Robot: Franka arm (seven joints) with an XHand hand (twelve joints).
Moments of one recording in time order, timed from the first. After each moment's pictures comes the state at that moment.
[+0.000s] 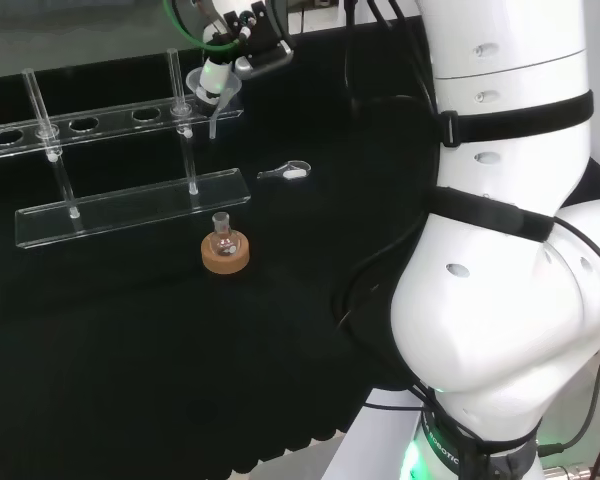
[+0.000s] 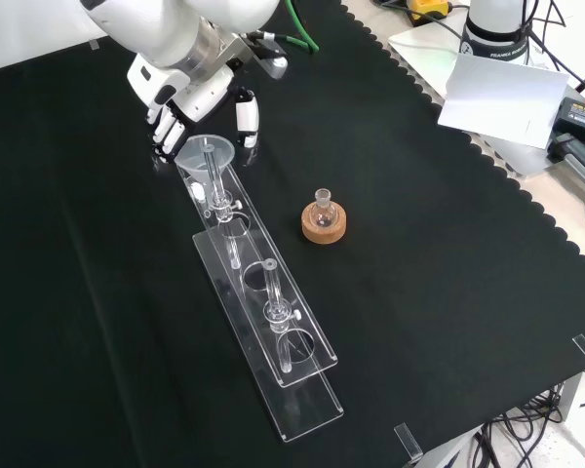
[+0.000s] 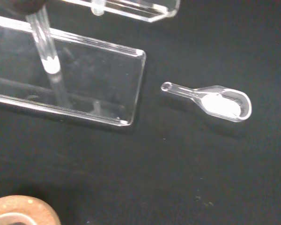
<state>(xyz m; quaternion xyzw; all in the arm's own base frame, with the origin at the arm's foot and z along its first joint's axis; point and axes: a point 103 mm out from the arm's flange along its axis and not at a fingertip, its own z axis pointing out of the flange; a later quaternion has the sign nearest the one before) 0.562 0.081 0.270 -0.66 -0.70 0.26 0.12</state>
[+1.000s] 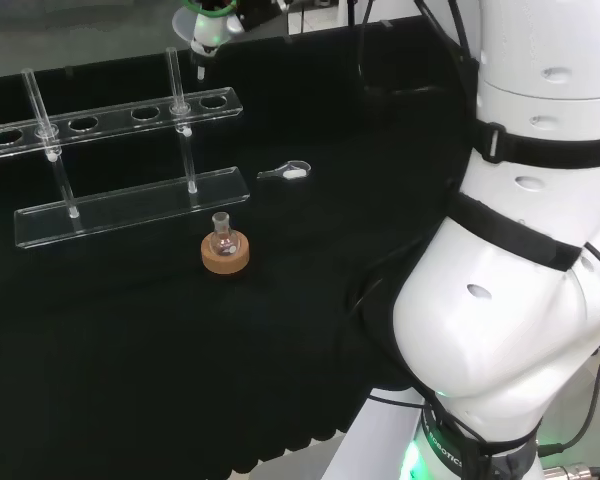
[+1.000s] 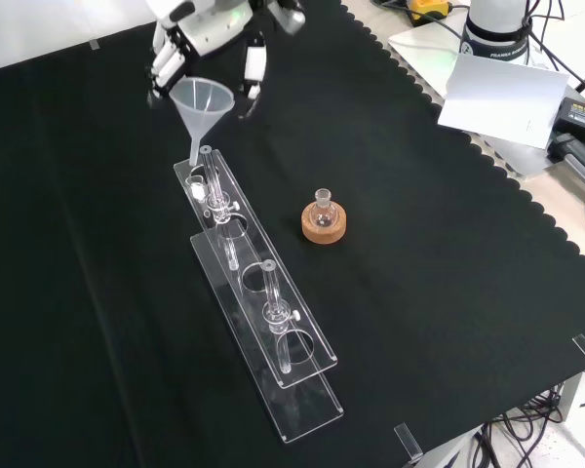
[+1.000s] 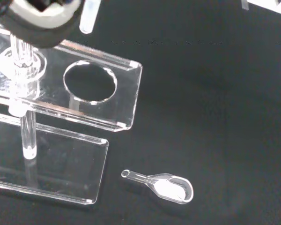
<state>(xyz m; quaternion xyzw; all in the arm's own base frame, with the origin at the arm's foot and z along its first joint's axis) 0.545 0.095 0.369 -0.68 -0.70 0.19 -0.01</state>
